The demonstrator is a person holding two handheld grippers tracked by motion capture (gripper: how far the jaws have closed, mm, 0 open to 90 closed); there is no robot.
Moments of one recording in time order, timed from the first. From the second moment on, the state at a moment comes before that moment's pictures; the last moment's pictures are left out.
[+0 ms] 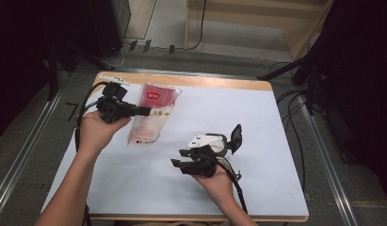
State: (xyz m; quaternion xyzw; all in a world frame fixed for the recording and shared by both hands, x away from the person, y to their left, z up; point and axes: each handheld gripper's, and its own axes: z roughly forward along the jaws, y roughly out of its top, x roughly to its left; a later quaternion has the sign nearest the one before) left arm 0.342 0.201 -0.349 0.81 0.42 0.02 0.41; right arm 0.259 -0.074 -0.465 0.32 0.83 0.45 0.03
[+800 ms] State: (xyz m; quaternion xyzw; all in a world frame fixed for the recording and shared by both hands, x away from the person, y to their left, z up) left arm 0.364 0.214 -0.391 0.80 0.41 0.03 0.43; right arm 0.255 -0.088 -0.461 0.32 0.83 0.46 0.02
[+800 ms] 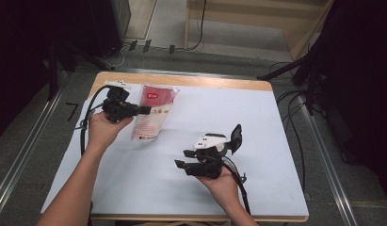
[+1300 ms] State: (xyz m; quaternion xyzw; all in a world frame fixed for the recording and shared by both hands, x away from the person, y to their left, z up) left arm 0.344 0.225 -0.398 0.80 0.41 0.03 0.44; right arm 0.256 -0.102 -0.446 0.31 0.83 0.47 0.00
